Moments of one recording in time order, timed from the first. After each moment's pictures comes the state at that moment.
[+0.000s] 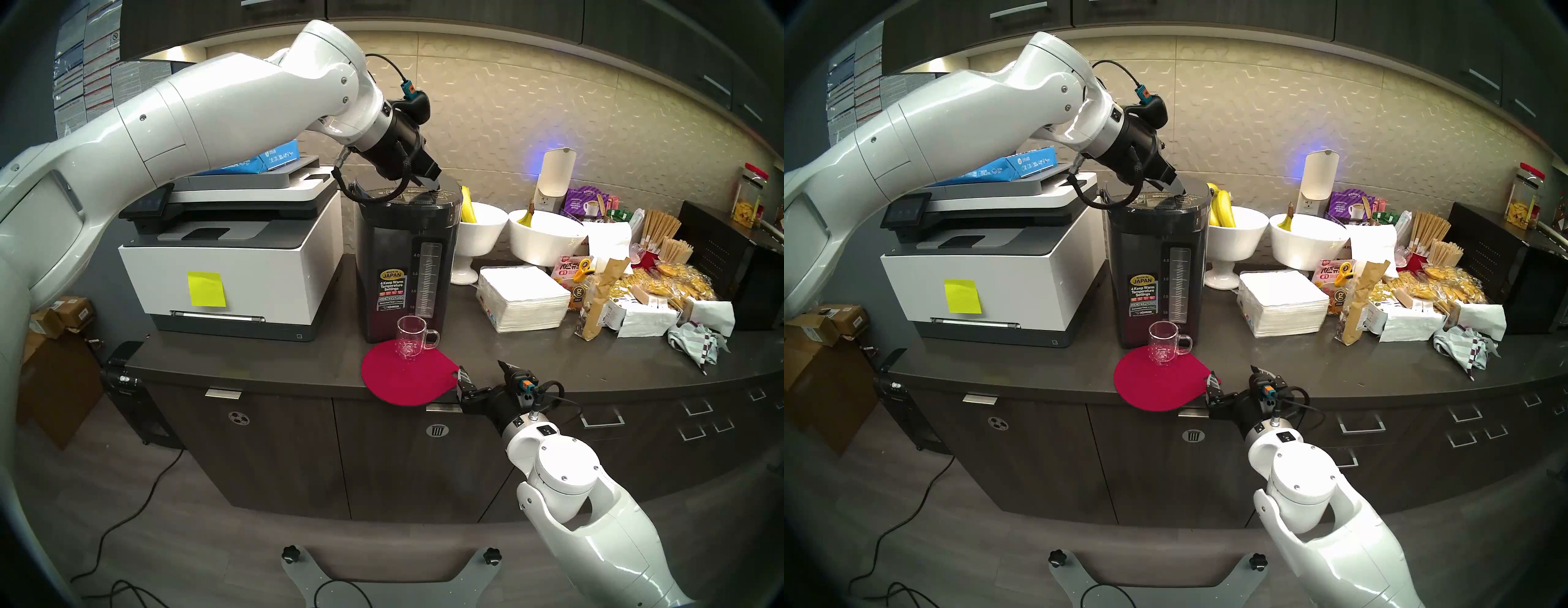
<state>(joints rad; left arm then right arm) -0.26 -1.02 -0.09 -1.34 -1.45 0.85 -0.24 -1.81 -1.14 1.30 -2.00 0.32 0.23 -0.26</state>
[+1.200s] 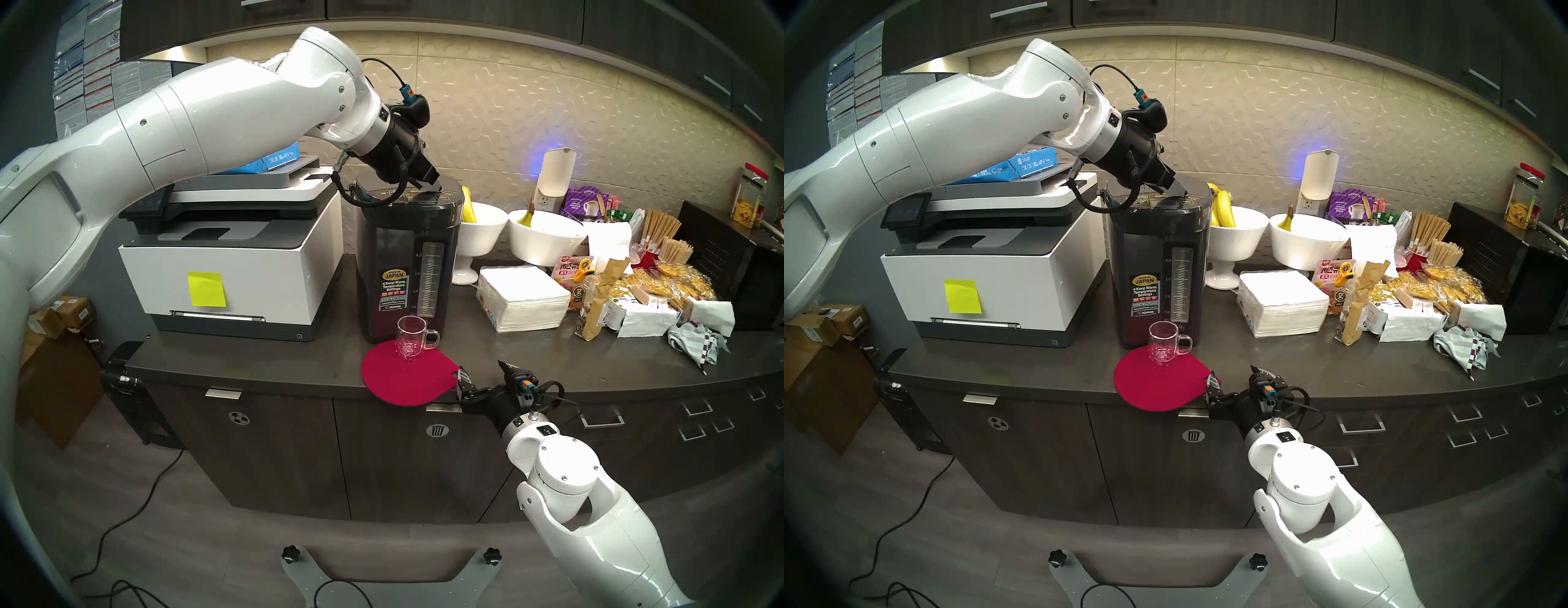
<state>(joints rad) -0.26 -1.02 -0.07 -1.33 -1.41 0.80 -0.30 -1.81 -1.14 1.30 -2.00 0.32 0.23 -0.26</state>
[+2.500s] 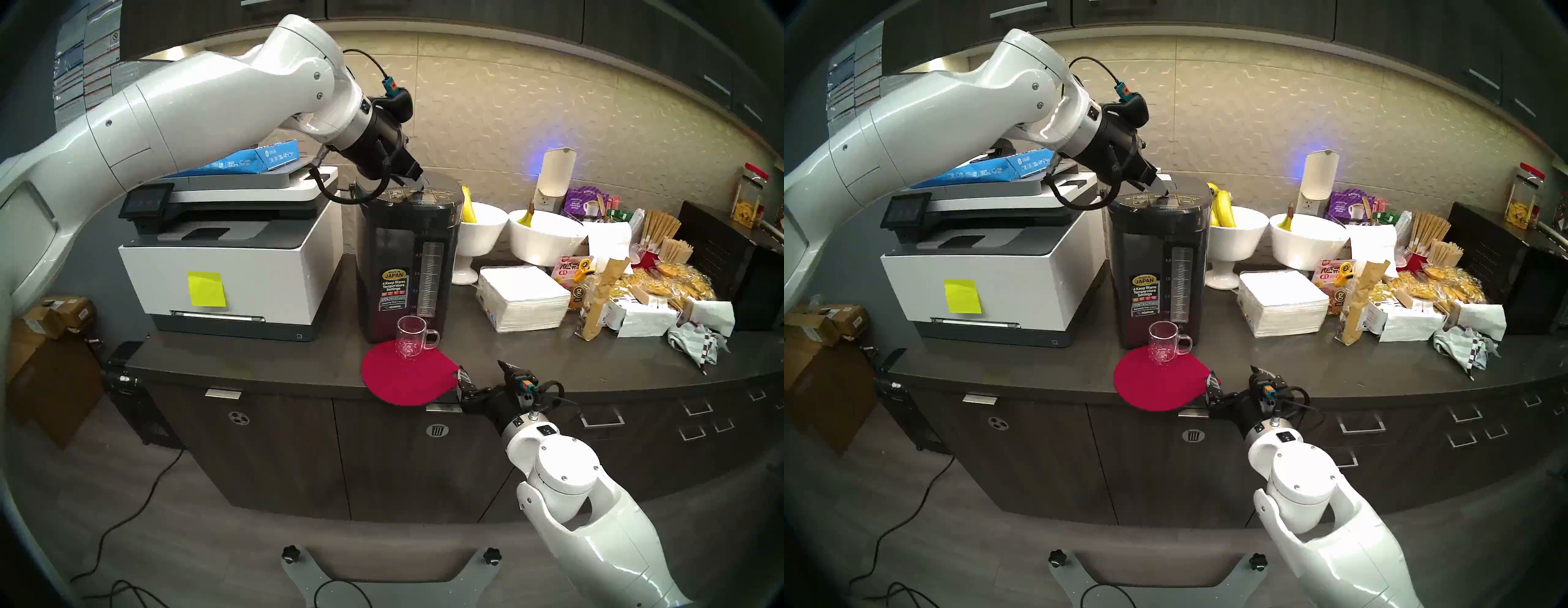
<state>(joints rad) -0.28 -0.94 -0.08 -1.43 -1.45 0.86 -0.23 -1.81 -1.15 1.30 -2.00 0.32 0.23 -0.25</state>
